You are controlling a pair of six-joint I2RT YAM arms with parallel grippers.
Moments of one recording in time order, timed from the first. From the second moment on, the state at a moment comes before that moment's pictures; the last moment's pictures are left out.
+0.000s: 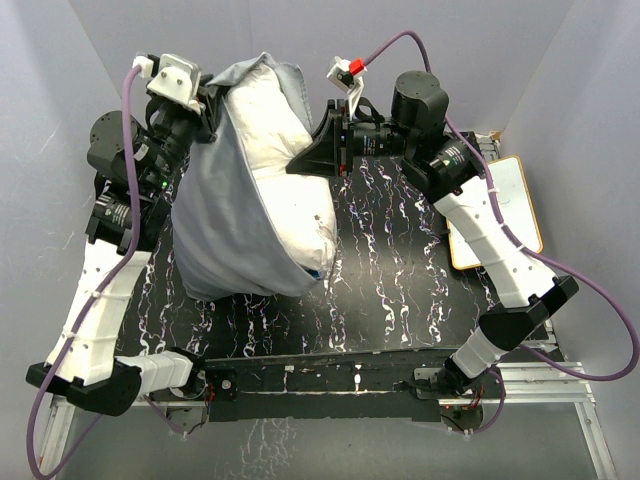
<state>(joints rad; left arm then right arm) -0.34 1.24 1.70 -0.17 -0.03 0.25 0.61 1.58 1.98 -0.37 -0.97 0.31</state>
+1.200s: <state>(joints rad) -0.13 1.30 2.16 -0.87 0.39 0.38 0.64 1.61 2.03 -0.07 -1.13 0.57</state>
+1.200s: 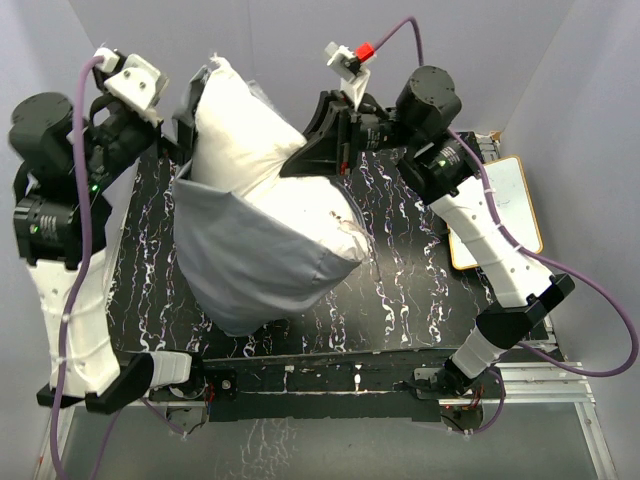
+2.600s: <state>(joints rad) -0.13 1.27 1.96 -0.28 0.47 0.40 0.99 1.73 2.30 -0.62 -0.87 0.17</state>
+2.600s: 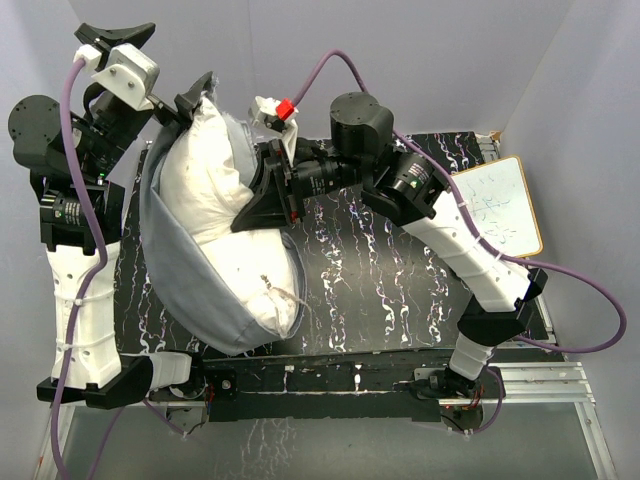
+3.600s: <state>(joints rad) -0.13 1.27 2.13 -0.74 0.10 0.70 0.54 1.66 2.29 -0.52 -0.87 0.31</state>
